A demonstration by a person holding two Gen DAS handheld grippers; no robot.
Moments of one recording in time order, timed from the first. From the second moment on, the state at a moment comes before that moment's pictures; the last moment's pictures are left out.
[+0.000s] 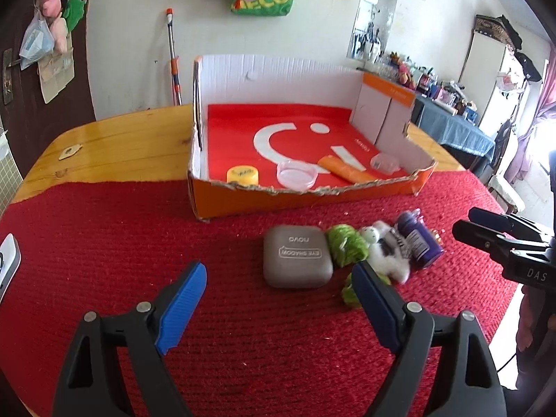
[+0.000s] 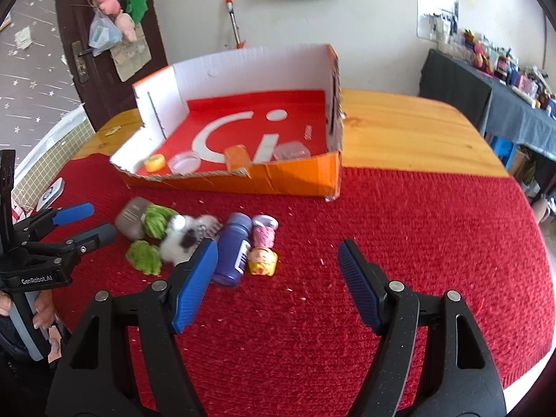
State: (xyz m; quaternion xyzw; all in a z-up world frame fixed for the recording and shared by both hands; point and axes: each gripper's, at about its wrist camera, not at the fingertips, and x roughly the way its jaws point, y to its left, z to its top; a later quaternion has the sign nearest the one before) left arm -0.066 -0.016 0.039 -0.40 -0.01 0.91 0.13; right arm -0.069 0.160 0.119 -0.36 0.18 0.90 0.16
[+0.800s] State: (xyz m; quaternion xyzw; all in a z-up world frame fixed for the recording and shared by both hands) left arm -0.097 -0.008 0.019 -0.45 0.03 0.88 0.14; right arm -0.090 0.173 0.088 -0.40 0.19 0.88 0.18
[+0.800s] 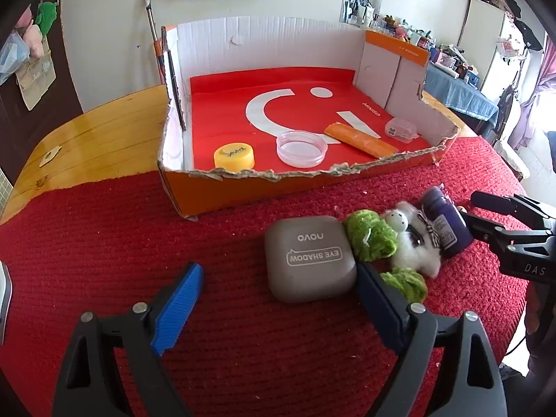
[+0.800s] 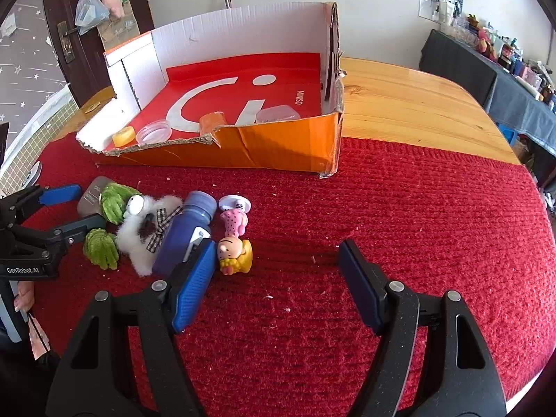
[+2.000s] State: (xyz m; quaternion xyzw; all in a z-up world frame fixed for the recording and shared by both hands) left arm -0.108 -0.004 0.021 -0.43 0.05 0.88 0.16; right arm -0.116 0.172 0.089 -0.41 0.15 0.88 0.17
